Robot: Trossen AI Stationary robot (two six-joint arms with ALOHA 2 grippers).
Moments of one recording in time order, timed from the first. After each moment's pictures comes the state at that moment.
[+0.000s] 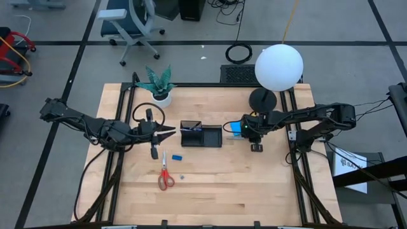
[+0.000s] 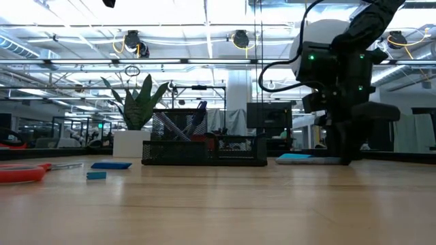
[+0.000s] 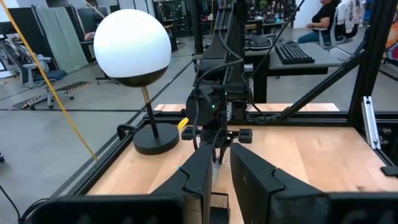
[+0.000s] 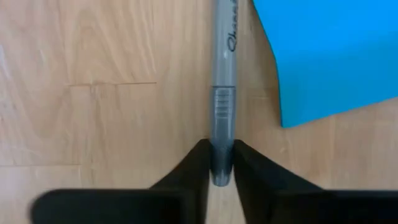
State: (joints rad) left arm -0.35 0.89 0.72 0.06 -0.54 0.02; right arm -0.21 1.45 0.60 -0.55 -0.06 -0.17
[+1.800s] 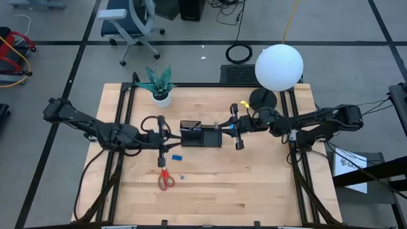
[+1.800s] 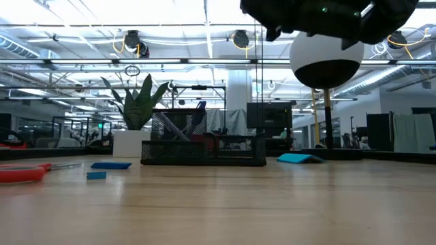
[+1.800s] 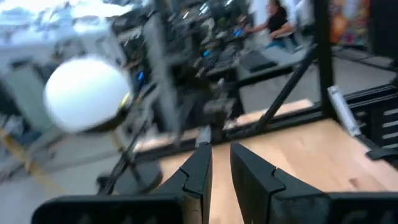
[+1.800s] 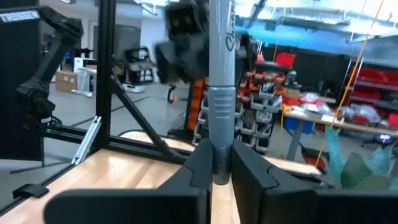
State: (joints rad) left arm -0.35 1.04 0.72 0.31 -0.37 0.29; right arm -0.08 1.33 0.58 0.89 -0.24 -0.11
